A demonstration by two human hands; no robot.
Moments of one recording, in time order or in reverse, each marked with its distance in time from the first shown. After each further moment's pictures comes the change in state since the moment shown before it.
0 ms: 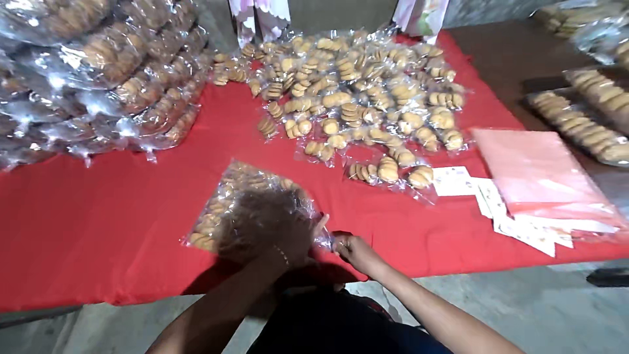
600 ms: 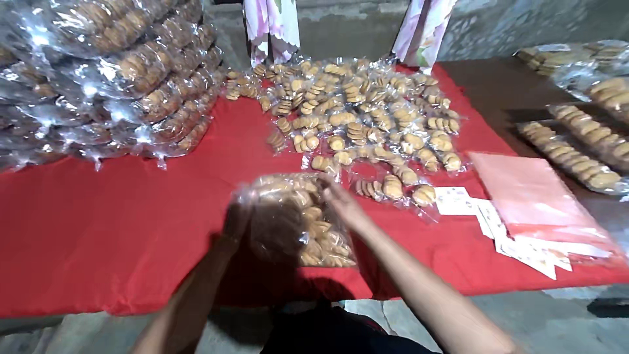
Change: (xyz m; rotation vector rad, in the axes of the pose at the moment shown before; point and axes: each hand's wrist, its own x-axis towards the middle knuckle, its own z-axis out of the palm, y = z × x) left_hand -0.065 -0.112 -0.009 -0.725 0.998 -0.467; right_hand 0.054 -0.093 -0.052 0.278 0.338 -0.418
